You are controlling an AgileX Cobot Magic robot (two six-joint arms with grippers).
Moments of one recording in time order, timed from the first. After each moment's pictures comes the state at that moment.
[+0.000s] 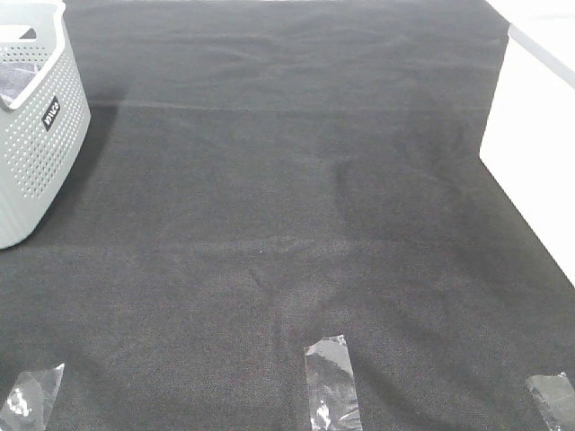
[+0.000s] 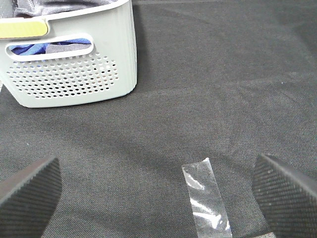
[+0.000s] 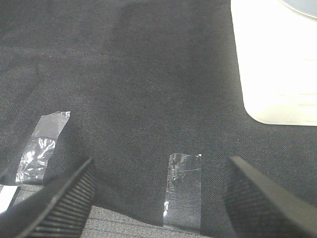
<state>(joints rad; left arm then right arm) 0.00 -0.01 -0.52 -0.09 1.09 0.09 -0.01 0.00 -0.45 0.15 1.12 -0.12</state>
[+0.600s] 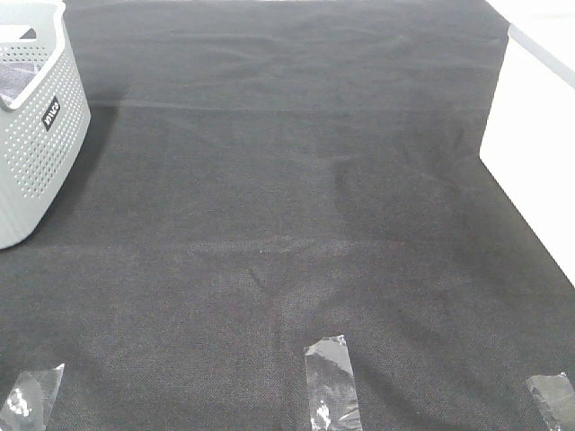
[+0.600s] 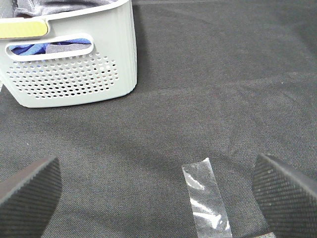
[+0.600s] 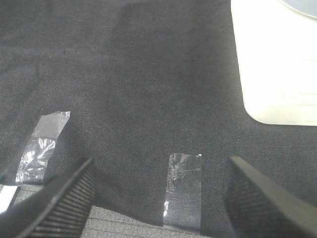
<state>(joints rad) 0.00 -0.01 -0.52 -0.09 1.09 0.09 -0.01 0.00 -0.45 0.15 1.12 -0.12</state>
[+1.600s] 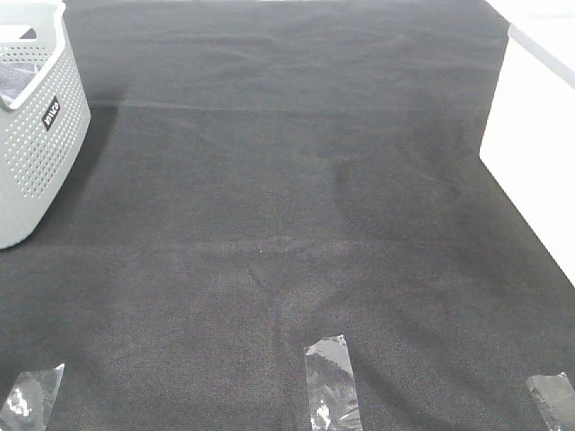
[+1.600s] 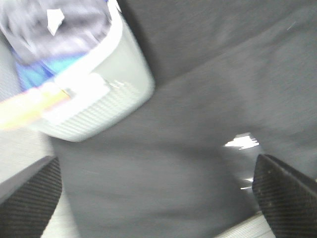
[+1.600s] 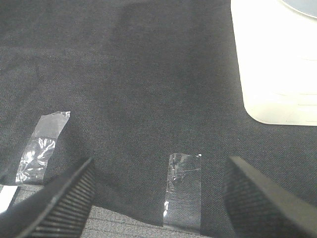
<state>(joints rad) 0.00 0.67 -1.03 -0.04 1.21 0.52 -0.01 0.00 -0.45 0.15 1.12 -0.12</state>
